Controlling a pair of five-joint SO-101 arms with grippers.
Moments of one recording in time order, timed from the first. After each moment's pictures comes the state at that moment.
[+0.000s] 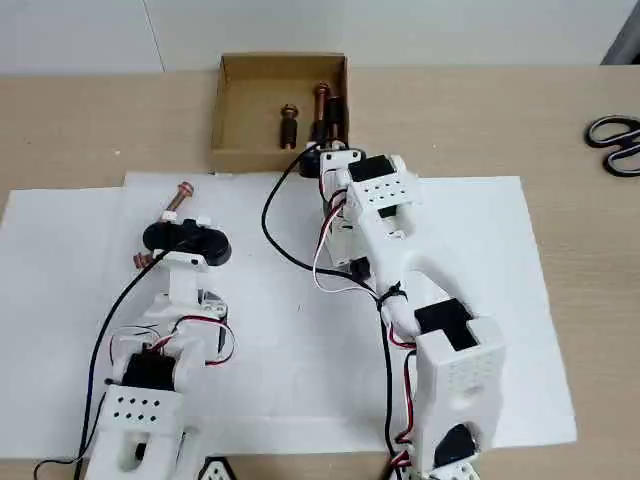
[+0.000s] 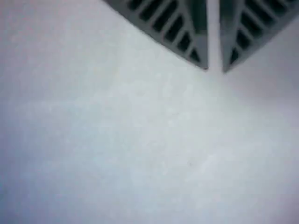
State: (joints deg) left arm 1.3 -62.0 81.5 46.1 2.3; right arm -20.7 24.6 -8.7 81.3 1.2
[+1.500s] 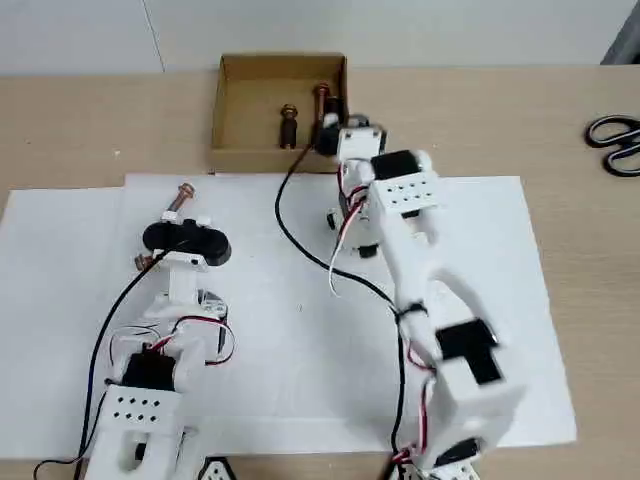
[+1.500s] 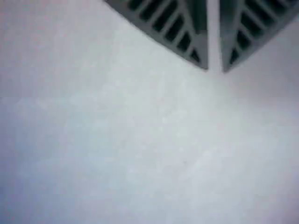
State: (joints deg) left arm 1.3 -62.0 81.2 46.5 2.3; right arm -18.1 11.4 -4.6 79.6 0.1
